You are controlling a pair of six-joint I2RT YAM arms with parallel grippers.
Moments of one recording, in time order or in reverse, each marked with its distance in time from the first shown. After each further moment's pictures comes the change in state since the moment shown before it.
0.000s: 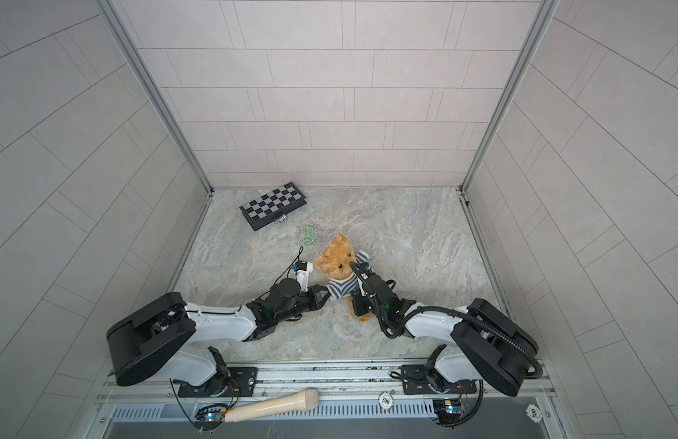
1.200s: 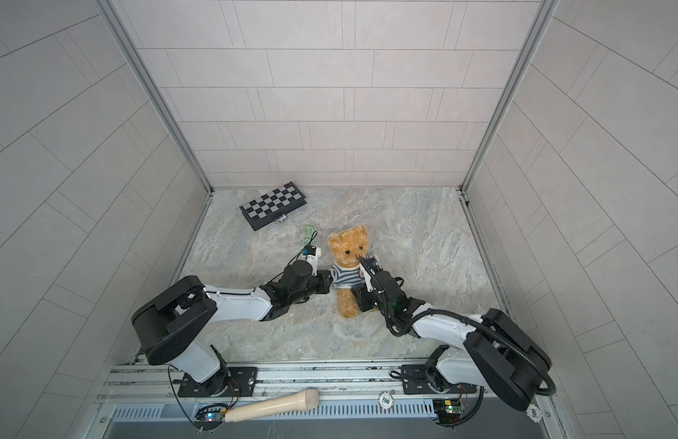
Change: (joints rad) left arm 0.066 0.178 0.212 -0.105 -0.040 0.214; right arm -0.060 -0.135 -0.013 -0.065 -0.054 -0.028
